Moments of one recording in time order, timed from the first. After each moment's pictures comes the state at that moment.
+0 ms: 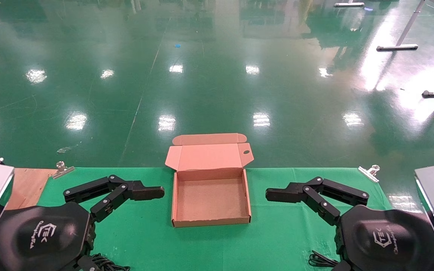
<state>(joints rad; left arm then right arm) -1.07 0.61 0.28 -1.28 0.73 1.50 -0.19 1.08 -0.61 -0.28 1.28 -0.73 -1.49 0.19</state>
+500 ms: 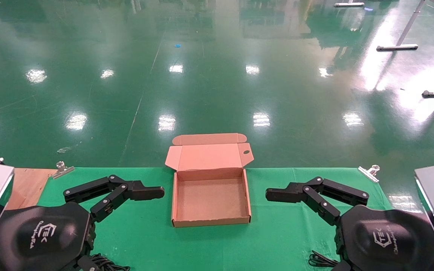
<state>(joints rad) -1.07 0.61 0.28 -1.28 0.73 1.50 -0.19 1.08 -0.61 -0.28 1.28 -0.73 -1.49 0.19</state>
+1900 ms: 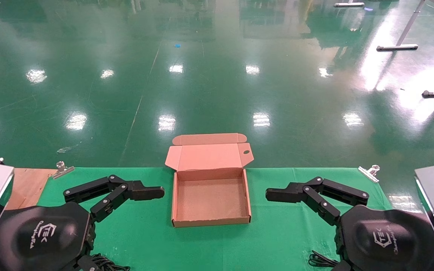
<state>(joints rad) -1.07 0.61 0.28 -1.28 0.73 1.50 -0.19 1.08 -0.61 -0.28 1.28 -0.73 -1.49 0.19</state>
